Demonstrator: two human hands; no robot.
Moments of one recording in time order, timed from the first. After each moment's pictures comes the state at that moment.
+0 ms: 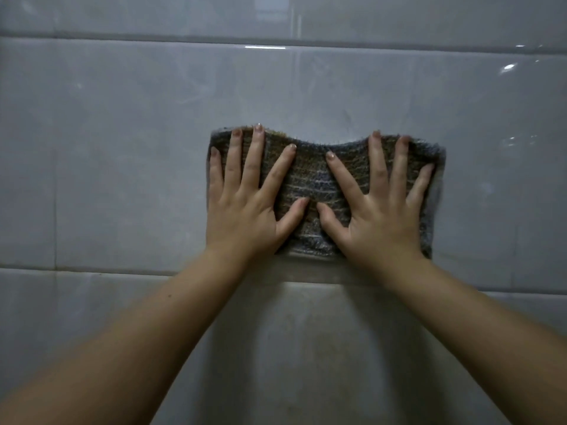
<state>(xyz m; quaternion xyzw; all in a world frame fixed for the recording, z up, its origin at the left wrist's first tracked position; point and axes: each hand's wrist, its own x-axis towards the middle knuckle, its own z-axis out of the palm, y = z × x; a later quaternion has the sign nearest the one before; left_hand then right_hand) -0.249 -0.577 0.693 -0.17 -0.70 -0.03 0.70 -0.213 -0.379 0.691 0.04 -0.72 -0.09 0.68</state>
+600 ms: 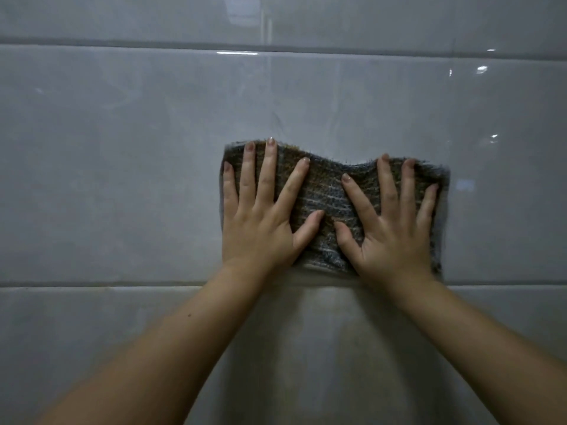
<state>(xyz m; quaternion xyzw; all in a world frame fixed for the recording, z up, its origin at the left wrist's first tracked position) -0.235 -0.474 0.683 -0.18 -0.69 -0.04 0.70 -0.200 -0.281 0.669 0.03 -0.71 -0.08 0.69</state>
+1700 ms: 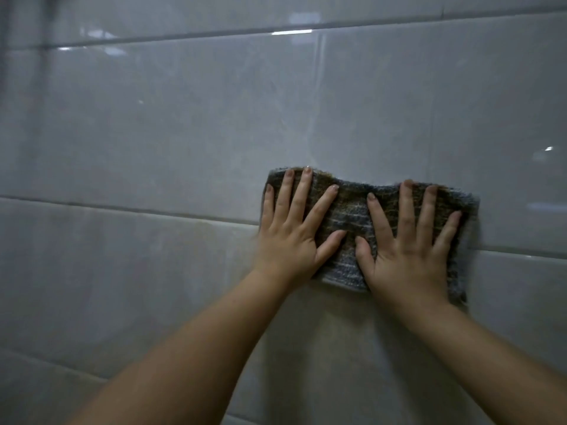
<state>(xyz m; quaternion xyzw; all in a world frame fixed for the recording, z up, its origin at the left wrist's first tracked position) -0.219 -0.406 0.588 -0.16 -0.70 -0.02 0.69 -0.194 -0.223 0.581 0.05 -0.72 -0.06 0.69</state>
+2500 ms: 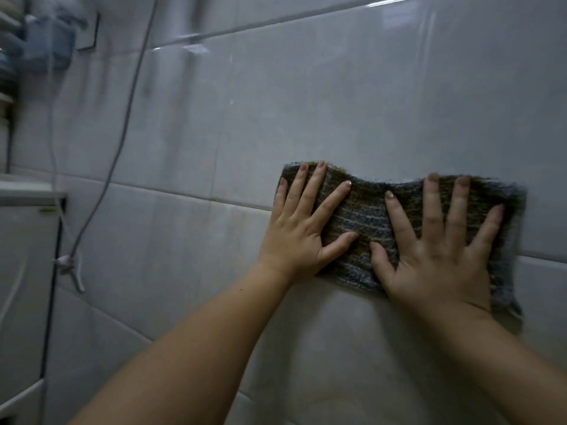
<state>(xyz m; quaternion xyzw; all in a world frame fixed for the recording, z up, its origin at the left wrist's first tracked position) -0.250 -0.647 0.578 -0.14 -0.73 0.00 0.67 -0.230 -0.442 0.578 0.14 -0.70 -0.08 0.69</state>
